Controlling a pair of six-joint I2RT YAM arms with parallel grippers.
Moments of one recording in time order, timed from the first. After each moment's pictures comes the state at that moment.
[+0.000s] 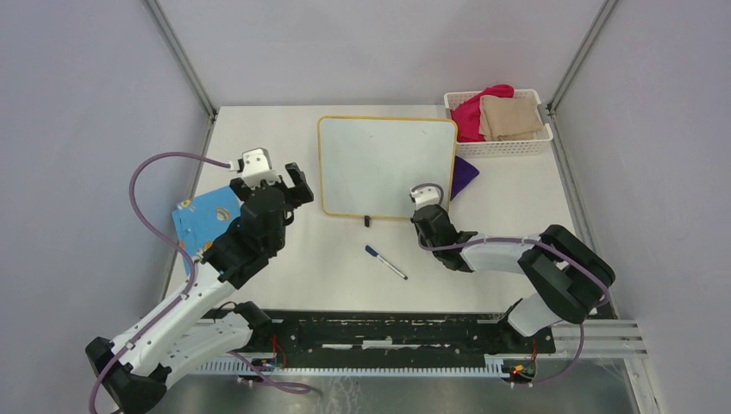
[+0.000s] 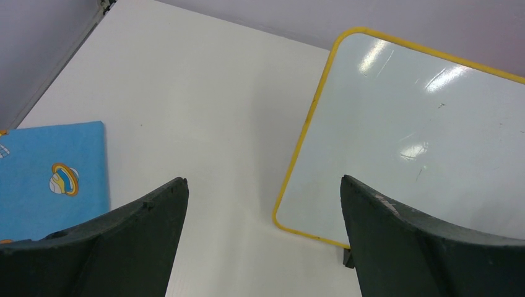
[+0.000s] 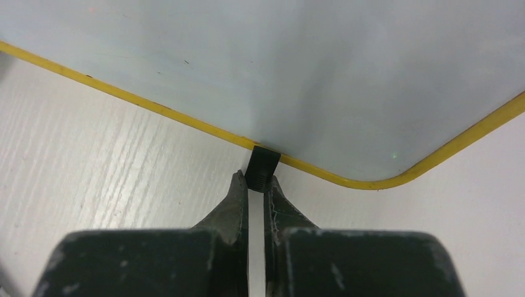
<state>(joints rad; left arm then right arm) -0.69 0.81 0.82 -0.25 -0.81 -0.39 0.76 1.54 0.57 0.24 0.45 0.20</state>
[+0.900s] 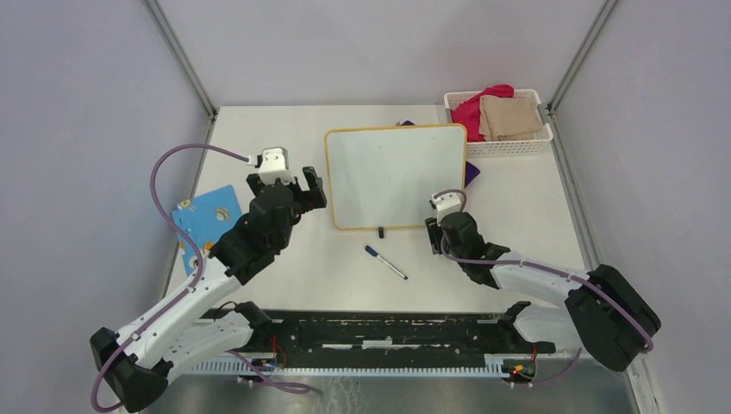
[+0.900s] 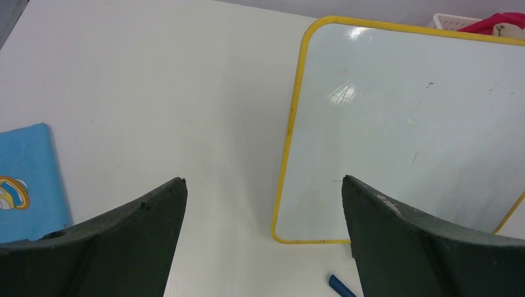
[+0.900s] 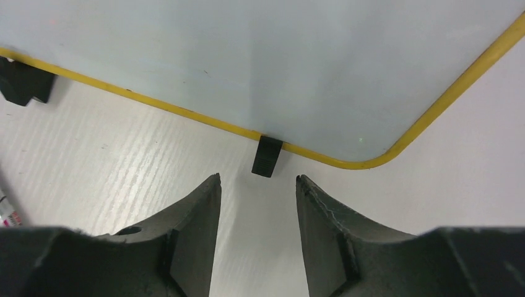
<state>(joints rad) -0.70 0.86 0.82 -0.24 -0.64 -0.38 0.68 1.23 0.39 0.18 0.34 0.14</state>
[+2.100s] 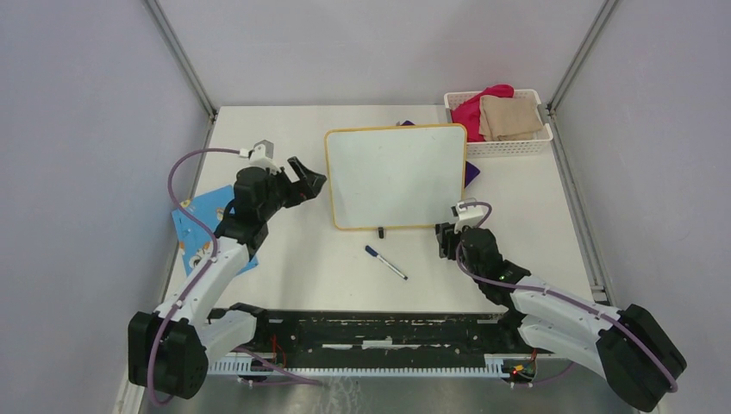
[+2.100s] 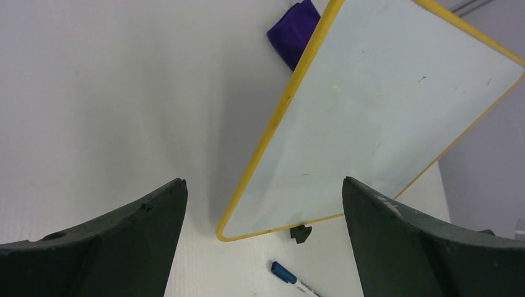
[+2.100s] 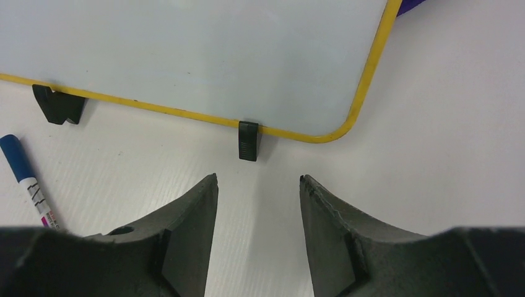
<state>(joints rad) -0.24 1.03 0.69 -0.01 0.14 -0.56 0.68 0.93 0.23 0.23 0.37 0.22</state>
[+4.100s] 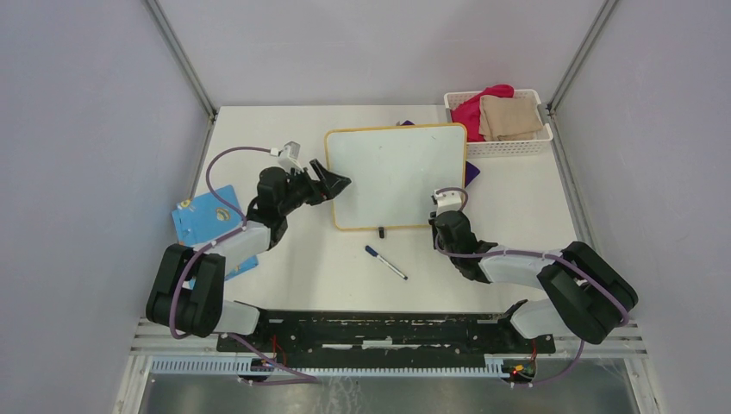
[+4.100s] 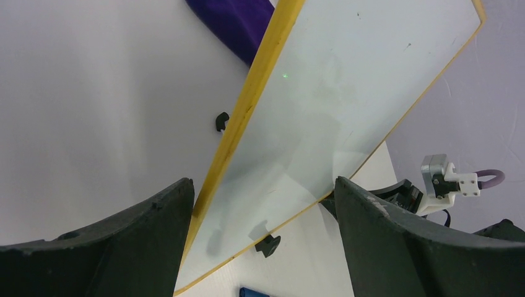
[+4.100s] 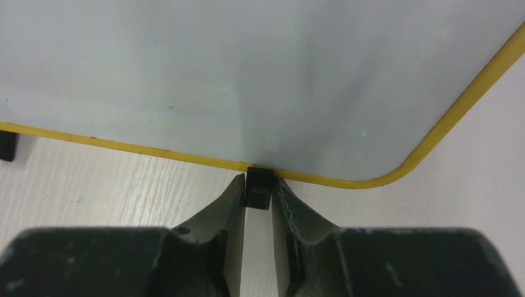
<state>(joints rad) -0.27 1.39 0.60 0.53 0.40 -0.70 0.67 1.38 0.40 0.35 0.40 0.25</state>
